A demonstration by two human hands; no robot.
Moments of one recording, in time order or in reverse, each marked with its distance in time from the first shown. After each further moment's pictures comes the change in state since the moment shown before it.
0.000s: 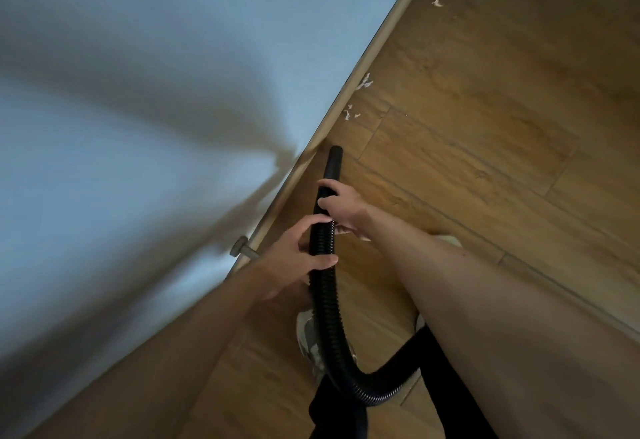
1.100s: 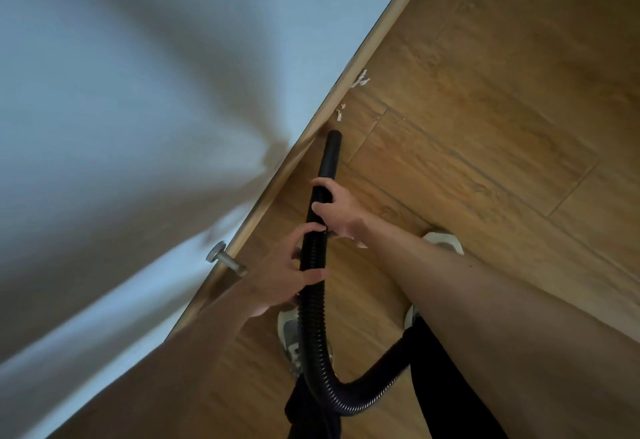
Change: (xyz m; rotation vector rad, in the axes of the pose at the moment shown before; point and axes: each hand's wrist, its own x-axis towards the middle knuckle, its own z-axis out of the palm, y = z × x) left_hand 0.025 0.027 0.033 -0.058 0.066 -0.114; right_hand 0.021 -0.006 -0.049 -0.021 -0.110 -0.001
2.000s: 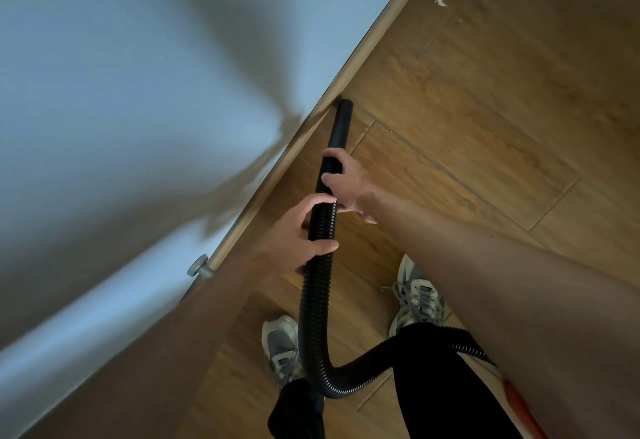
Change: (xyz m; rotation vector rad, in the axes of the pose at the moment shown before) left_hand 0.041 0.070 0.005 0.140 -0.031 0.094; right_hand 0.017 -0.045 -0.056 0.028 0.080 -0.053
